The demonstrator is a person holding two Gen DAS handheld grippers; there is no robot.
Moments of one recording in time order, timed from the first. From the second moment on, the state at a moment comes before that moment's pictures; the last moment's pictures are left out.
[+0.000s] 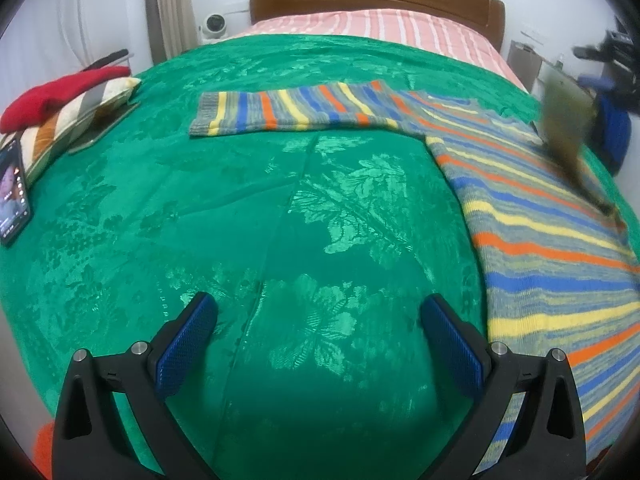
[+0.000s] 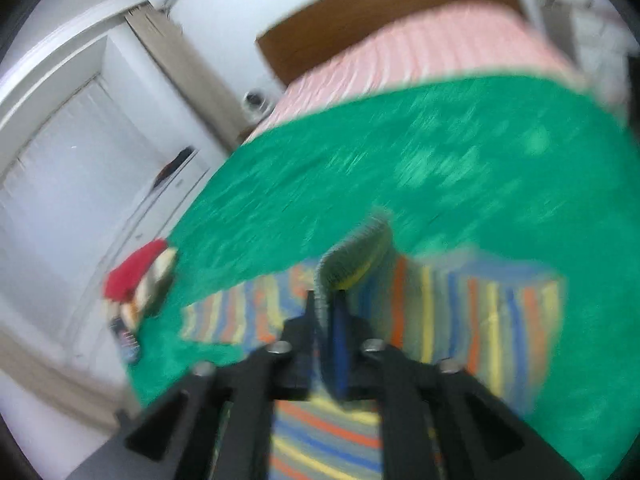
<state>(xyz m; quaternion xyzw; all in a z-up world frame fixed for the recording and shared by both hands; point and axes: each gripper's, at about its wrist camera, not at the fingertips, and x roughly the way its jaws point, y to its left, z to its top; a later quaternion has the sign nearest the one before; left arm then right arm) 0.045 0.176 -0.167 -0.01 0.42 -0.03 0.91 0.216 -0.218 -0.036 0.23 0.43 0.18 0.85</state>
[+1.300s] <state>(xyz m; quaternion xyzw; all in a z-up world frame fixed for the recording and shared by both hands) 0.046 0.171 -0.177 0.00 0.41 -0.01 0.91 -0.056 -0.408 -0.195 0.10 0.36 -0.08 0.93</state>
